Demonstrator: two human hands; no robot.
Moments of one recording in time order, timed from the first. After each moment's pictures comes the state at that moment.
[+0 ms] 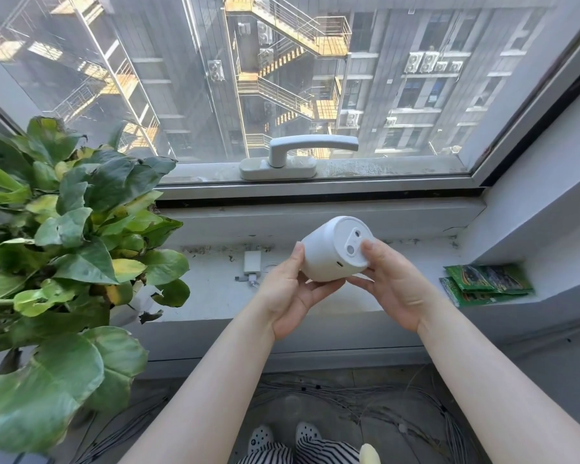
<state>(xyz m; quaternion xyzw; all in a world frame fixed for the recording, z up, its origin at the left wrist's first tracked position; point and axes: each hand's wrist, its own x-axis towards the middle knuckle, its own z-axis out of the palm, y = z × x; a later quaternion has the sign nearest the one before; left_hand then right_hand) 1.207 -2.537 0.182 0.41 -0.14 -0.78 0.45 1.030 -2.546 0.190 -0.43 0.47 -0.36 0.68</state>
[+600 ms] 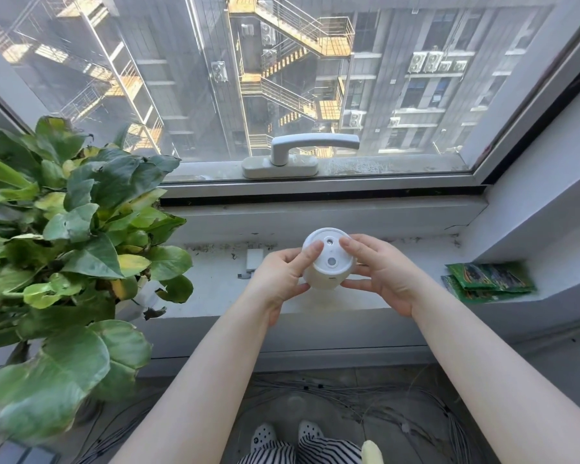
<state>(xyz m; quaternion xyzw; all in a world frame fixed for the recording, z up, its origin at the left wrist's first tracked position) 1.219 -2.540 0.193 0.57 -0.34 -0.66 0.35 1.042 -2.555 0.201 -0.44 0.52 -0.30 0.67</state>
